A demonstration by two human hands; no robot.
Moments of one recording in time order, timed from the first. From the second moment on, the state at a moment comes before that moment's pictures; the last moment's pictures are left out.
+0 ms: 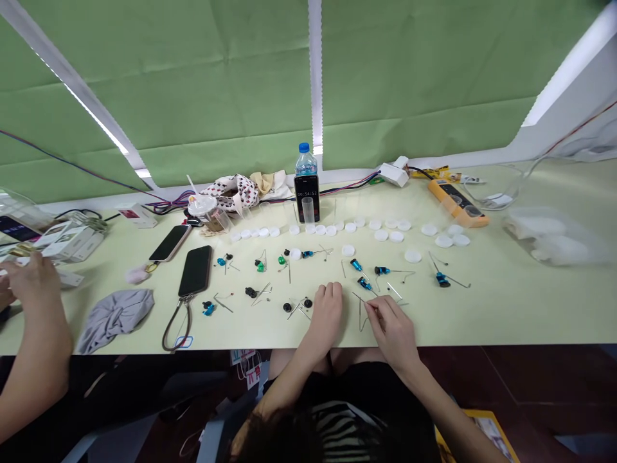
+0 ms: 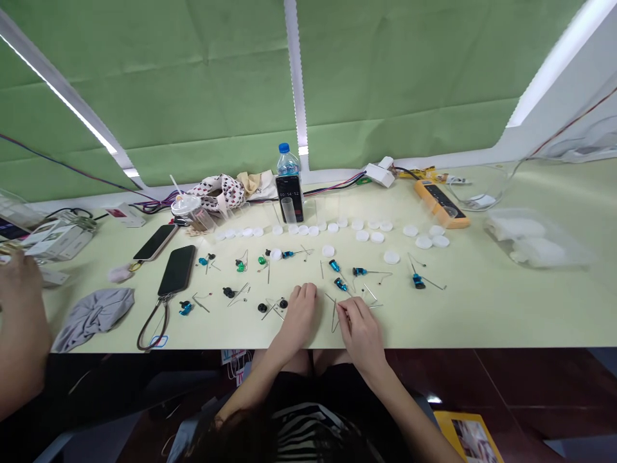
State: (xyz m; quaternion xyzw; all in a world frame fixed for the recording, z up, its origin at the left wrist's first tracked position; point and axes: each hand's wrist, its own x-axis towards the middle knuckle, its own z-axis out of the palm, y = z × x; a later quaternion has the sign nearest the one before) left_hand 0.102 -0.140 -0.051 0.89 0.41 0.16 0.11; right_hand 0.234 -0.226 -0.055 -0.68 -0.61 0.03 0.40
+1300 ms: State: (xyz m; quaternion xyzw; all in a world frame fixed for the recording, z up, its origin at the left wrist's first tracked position) left_hand 0.038 -0.165 -0.049 0.82 0.51 0.23 0.07; right_hand 0.250 -0.242 -0.042 -0.70 -0.61 0.12 0.35
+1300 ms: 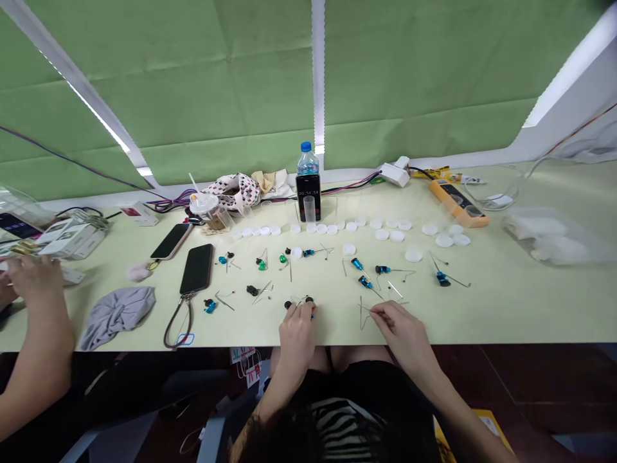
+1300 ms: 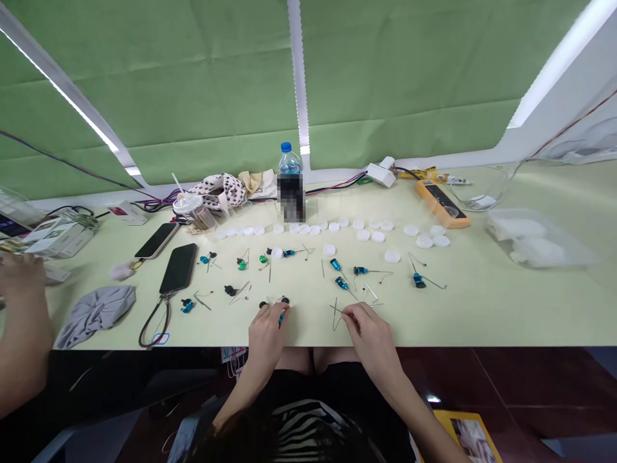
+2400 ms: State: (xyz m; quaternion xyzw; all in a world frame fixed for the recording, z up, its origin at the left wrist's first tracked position) left_hand 0.081 -0.164 -0.042 0.80 0.48 0.20 0.30; right_hand 0.230 -0.202 -0.058 -0.71 -0.62 0.02 0.32
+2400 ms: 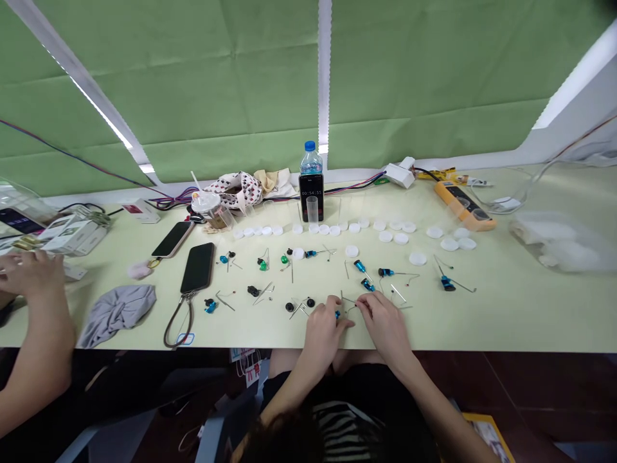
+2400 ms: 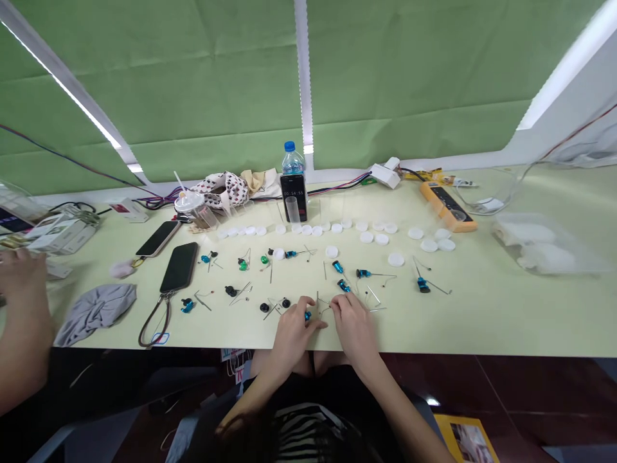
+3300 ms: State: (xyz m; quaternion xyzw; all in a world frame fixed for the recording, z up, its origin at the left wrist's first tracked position) left_hand 0.062 -0.177 -0.012 0.63 0.32 0.42 0.57; right_hand 0.169 -0.214 -0.023 -0.45 -0.25 0.64 0.58
